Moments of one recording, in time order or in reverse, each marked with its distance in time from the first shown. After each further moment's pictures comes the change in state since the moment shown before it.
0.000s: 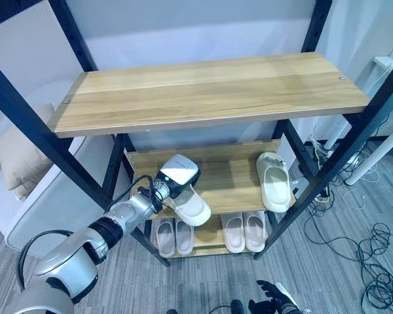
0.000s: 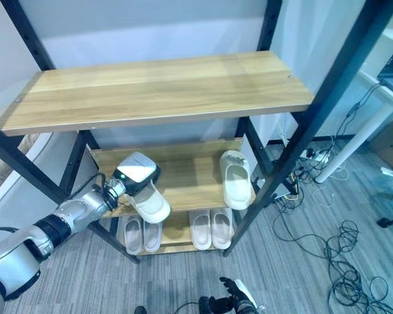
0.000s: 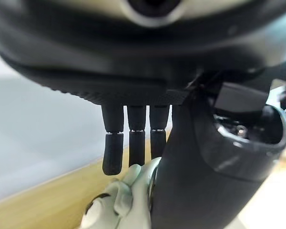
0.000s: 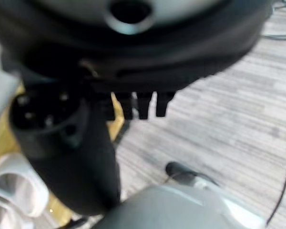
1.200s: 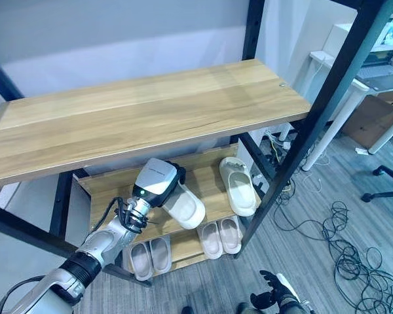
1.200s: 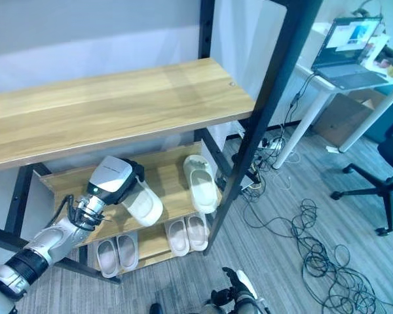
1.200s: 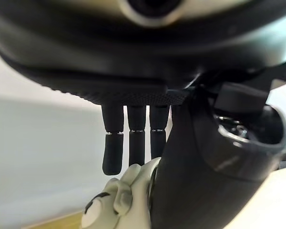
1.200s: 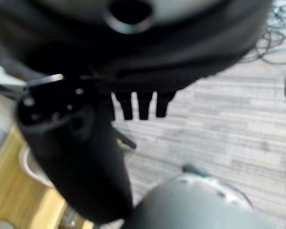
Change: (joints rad) left arm 0.305 0.099 0.285 -0.236 0.041 0.007 0.152; right arm -0.054 0.034 -0.076 0.017 -0.062 0.012 -0.059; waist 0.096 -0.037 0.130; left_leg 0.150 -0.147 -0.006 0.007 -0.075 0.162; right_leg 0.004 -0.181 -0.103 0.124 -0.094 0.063
